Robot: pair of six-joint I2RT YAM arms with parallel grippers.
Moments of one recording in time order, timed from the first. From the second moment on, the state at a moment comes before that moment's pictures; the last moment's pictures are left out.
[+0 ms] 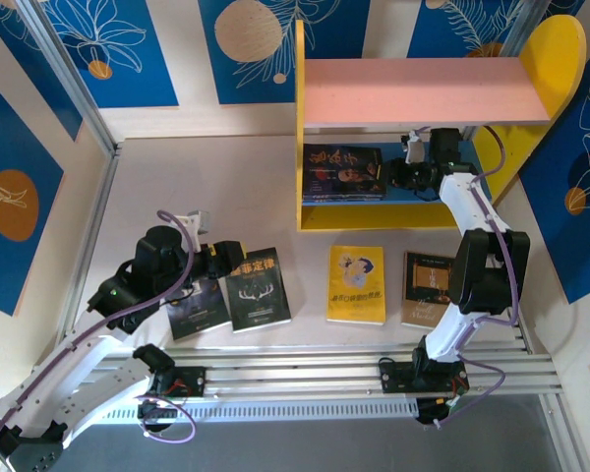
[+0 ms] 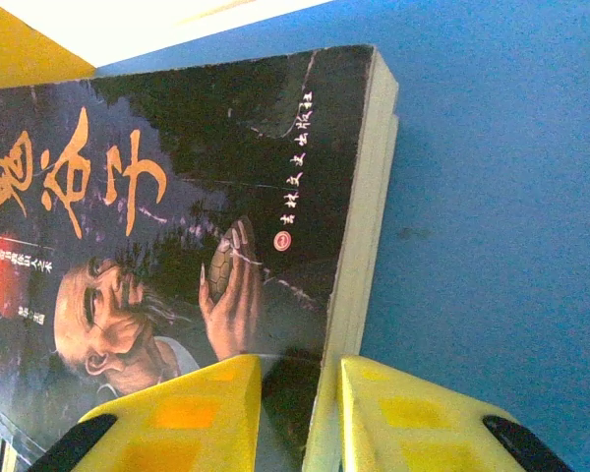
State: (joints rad) left arm -0.61 0.74 0.81 -0.53 0.18 -0.70; right arm -0.06 1.74 1.41 -0.52 -0.59 0.13
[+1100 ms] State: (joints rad) left arm -0.61 0.77 0.81 -0.54 0.18 -0.70; right arm -0.08 1.76 1.43 -0.53 -0.62 0.02
